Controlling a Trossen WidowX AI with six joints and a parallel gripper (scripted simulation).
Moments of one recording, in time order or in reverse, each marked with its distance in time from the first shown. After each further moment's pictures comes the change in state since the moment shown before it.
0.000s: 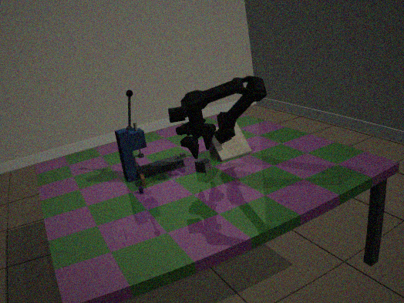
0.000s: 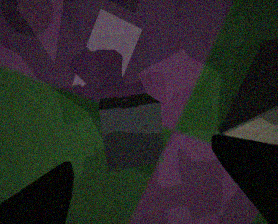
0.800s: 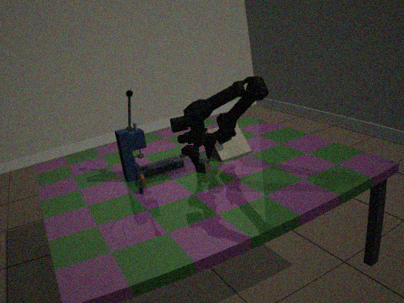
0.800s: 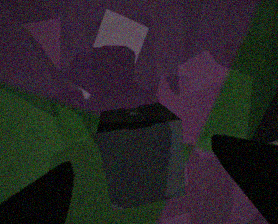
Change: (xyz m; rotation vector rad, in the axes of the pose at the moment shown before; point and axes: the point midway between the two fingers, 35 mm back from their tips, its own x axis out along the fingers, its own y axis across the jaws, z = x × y) arm 0.039 0.002 0.001 0.030 -0.004 0.039
